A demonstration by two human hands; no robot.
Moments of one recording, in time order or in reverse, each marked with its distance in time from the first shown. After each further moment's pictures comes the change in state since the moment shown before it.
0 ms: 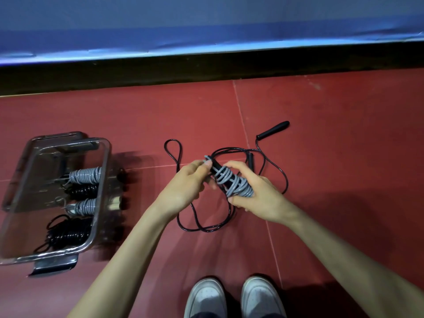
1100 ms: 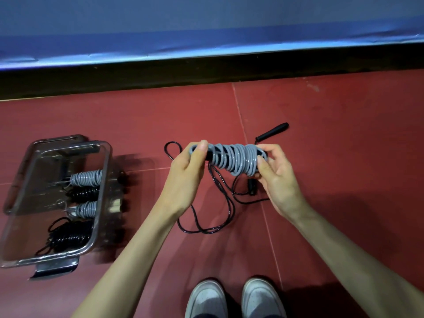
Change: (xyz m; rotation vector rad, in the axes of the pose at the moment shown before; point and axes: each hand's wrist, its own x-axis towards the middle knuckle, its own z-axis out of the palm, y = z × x) left_hand -0.008 0.020 0.004 -0.120 0.221 0.326; right_hand 0.008 0.003 -0.010 0.685 0.396 -0.103
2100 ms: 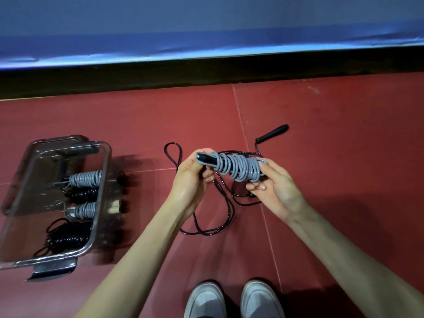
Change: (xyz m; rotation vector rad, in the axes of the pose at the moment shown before) left_hand 0.019 -0.031 0.019 -0.731 -0.016 -0.221; right_hand 0.001 0.001 -0.002 0.450 0.051 0.376
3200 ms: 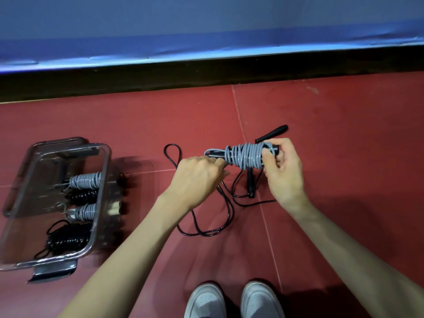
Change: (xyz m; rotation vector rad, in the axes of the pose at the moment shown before) left_hand 0.009 0.014 -0.004 2.008 -0.257 0.859; right_hand 0.011 -0.011 -0.006 -0.862 0.251 -0.675
